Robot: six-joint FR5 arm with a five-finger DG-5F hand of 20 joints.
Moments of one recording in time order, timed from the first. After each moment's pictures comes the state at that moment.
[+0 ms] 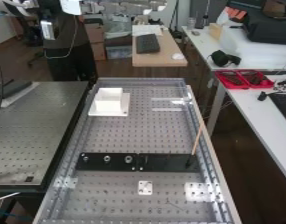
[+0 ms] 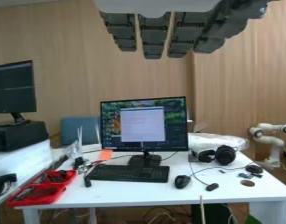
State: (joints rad) arm 1.46 -1.54 -1.71 -3.05 -1.73 -0.72
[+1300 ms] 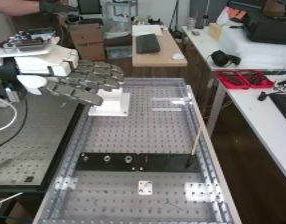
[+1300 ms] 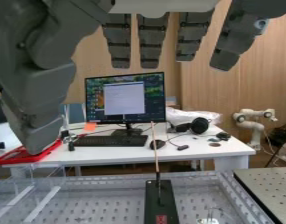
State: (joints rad) arm 1.19 -1.53 -2.06 -2.75 -1.96 -0.74
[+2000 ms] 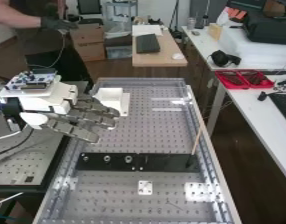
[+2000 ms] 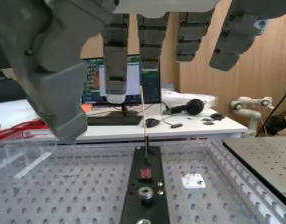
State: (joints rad) arm 1.13 -1.64 -2.12 -2.63 -2.03 -0.77
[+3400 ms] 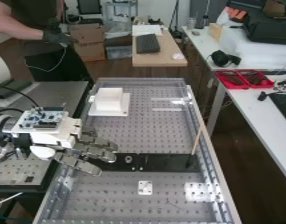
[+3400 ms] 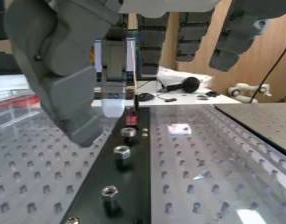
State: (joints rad) arm 1.08 -1.81 -2.17 -2.47 -2.06 -0.83
